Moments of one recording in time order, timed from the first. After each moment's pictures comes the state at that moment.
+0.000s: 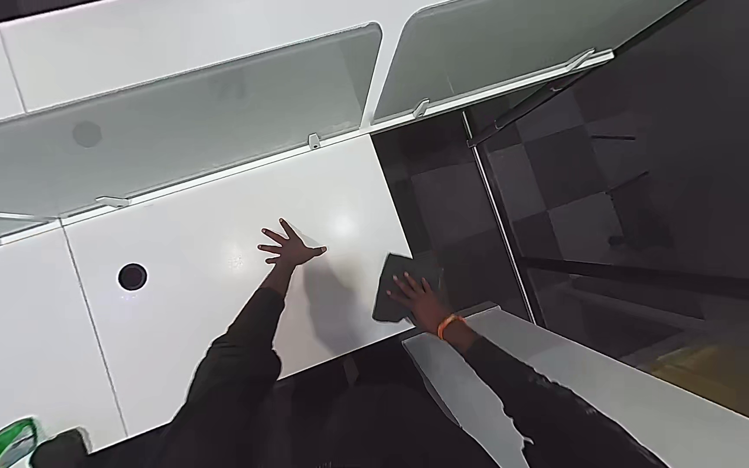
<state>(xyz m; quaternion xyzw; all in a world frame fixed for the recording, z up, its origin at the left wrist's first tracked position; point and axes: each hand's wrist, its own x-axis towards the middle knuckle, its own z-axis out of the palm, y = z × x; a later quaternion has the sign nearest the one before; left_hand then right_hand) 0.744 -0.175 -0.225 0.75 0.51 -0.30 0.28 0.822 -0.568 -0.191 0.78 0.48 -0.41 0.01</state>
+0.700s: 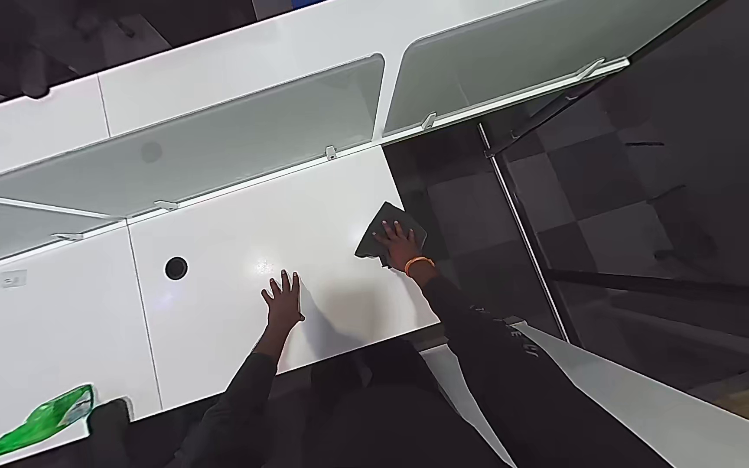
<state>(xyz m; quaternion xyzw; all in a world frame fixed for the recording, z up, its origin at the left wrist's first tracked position) 0.574 -0.214 -0.216 0.86 0.33 -0.38 0.09 0.893 -0.421 -0.200 0.84 0.40 -0.36 0.00</state>
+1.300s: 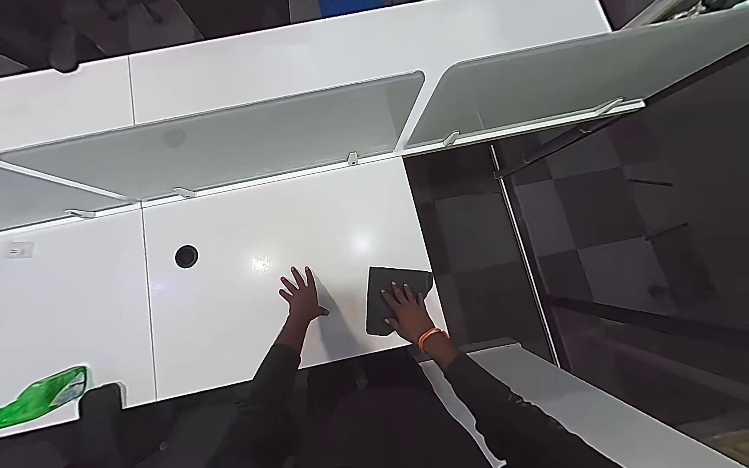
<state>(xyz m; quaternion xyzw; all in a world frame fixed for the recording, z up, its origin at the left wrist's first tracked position) 0.603 -0.226 -0.215 0.82 0.42 -0.36 0.18 0.771 -0.484 -0.168 0.81 0.40 -0.42 0.05</state>
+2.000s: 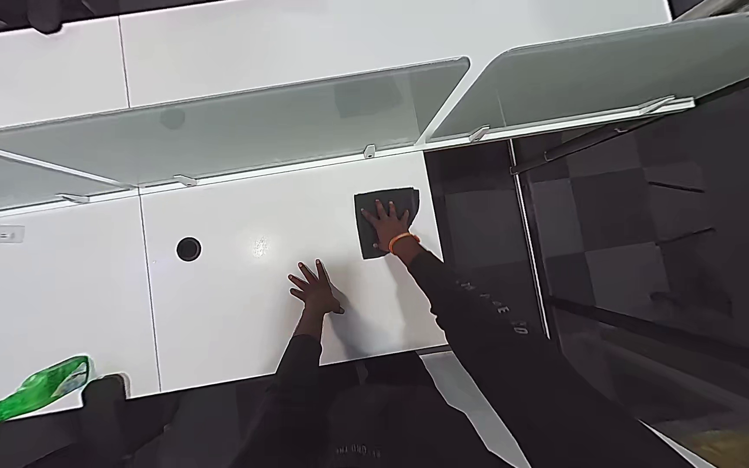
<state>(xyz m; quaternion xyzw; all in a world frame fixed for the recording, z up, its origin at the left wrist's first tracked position) 0.632 -0.225 -0.225 0.76 0.48 -0.37 0.22 0.897 -0.267 -0.206 0.83 0.45 -0.32 0.08</state>
